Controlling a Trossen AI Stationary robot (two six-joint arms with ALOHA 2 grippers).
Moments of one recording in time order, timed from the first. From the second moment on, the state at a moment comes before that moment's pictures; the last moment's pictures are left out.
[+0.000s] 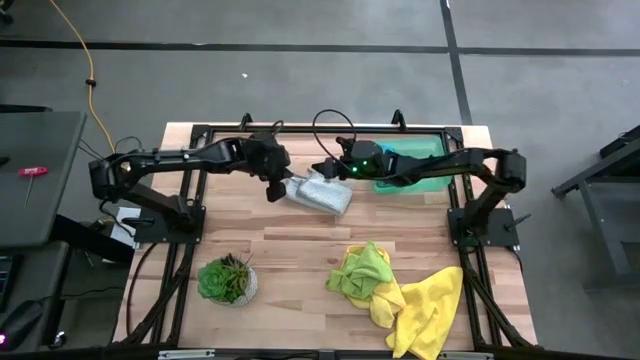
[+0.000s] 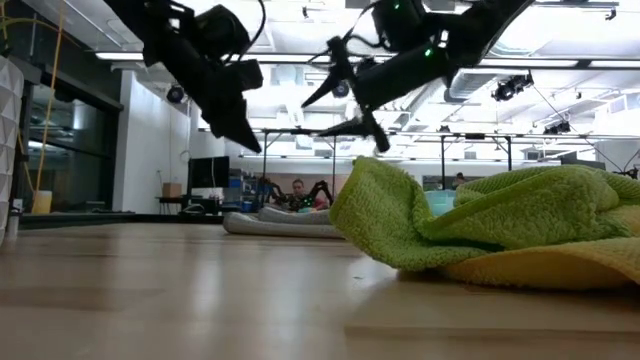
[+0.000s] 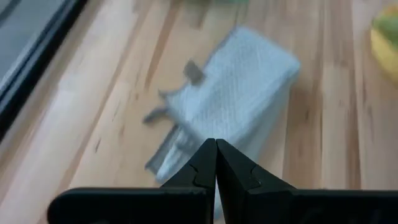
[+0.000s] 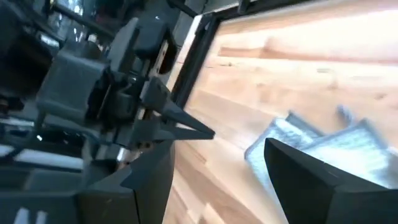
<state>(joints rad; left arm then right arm) 0.55 1.37 0.84 -0.30 0.14 0.13 -0.26 1.66 0.98 0.32 0.01 1.00</state>
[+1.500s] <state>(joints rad) 0.49 1.72 0.84 -0.12 0.15 -0.74 -0.26 1.34 0.98 -0.36 0.19 0.70</state>
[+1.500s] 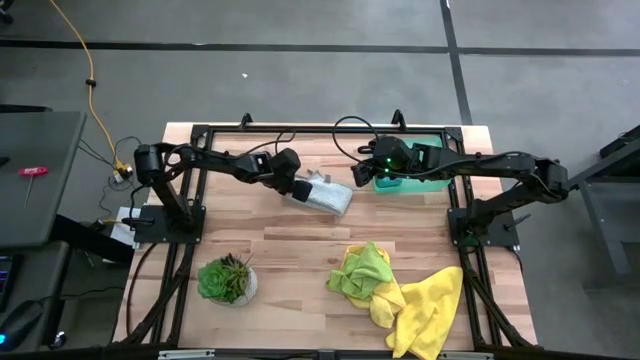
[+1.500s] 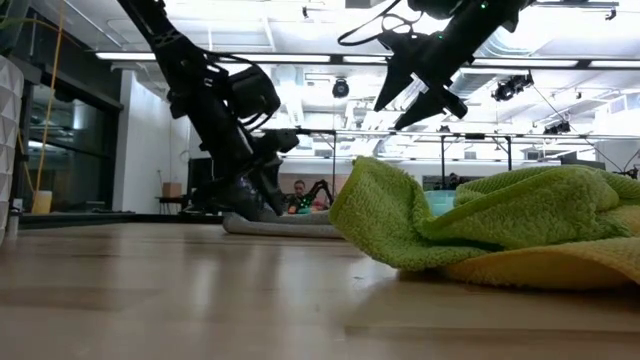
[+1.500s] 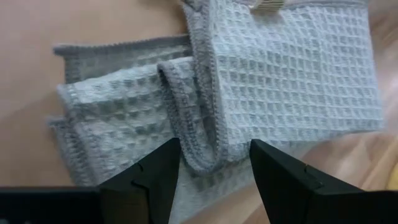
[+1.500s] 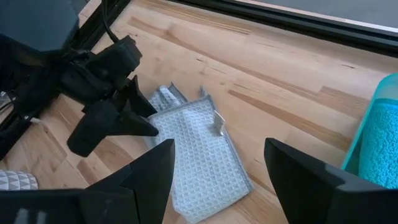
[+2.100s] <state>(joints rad) 0.50 1.70 0.84 -0.05 0.16 -0.72 -0.26 1.34 0.98 -0.36 0.22 0.71</state>
